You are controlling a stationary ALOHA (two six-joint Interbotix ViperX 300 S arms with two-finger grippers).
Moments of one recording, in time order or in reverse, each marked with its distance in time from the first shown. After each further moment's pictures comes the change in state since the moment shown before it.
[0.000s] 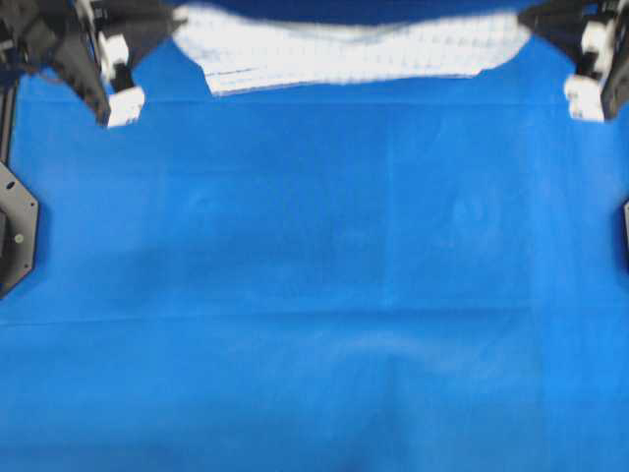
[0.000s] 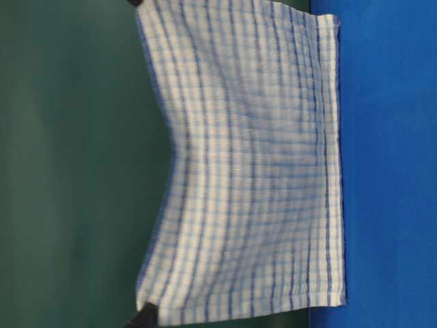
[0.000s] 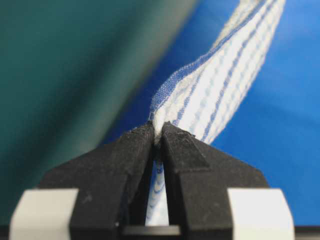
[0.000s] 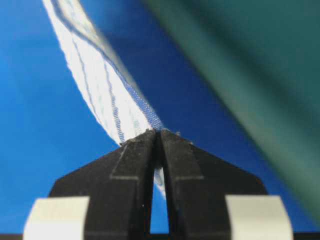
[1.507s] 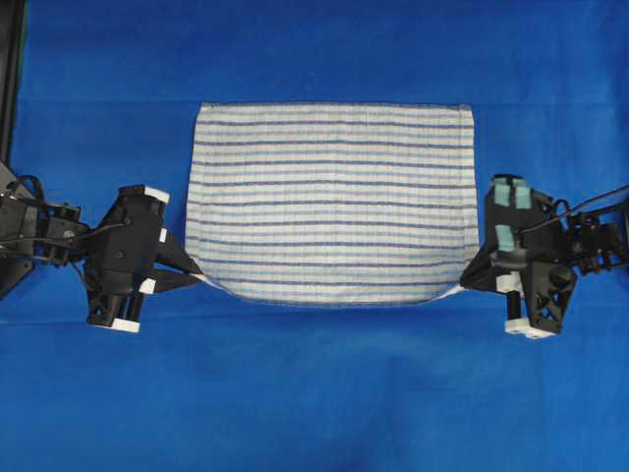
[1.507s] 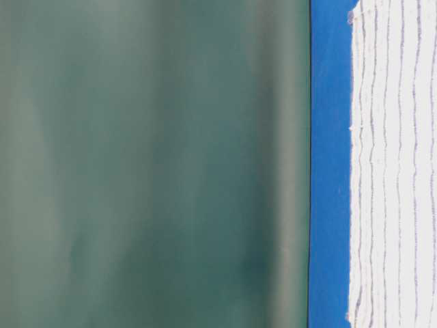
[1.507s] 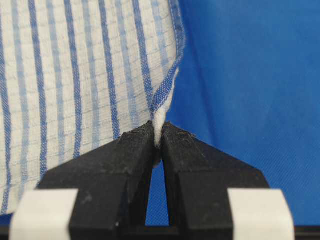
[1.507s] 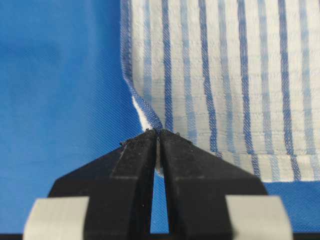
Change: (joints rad) left arm -0.627 0.308 0.140 0.002 -0.018 -0.198; right arm 0.664 0.471 0.112 0.008 -0.110 0.333
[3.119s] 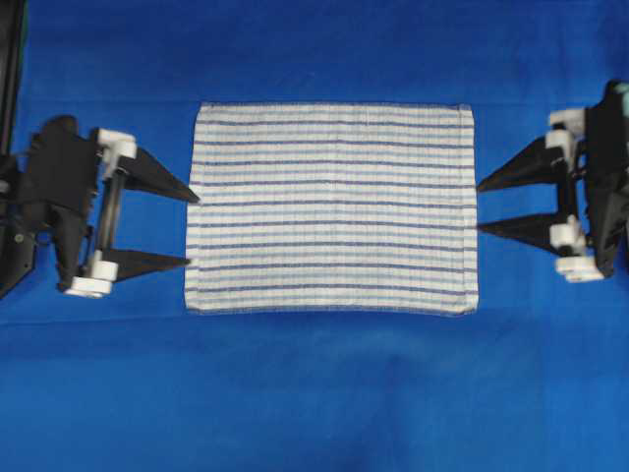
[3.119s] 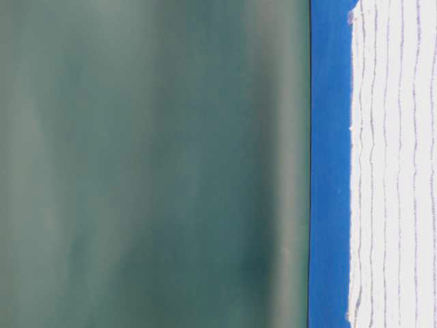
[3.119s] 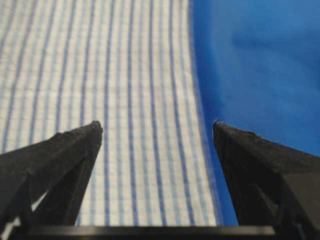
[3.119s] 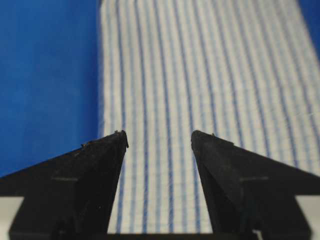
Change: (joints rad) left arm 0.109 -0.377 -0.028 0.000 0.071 -0.034; right arm -0.161 -0.437 -0.006 -0.195 0.023 0.009
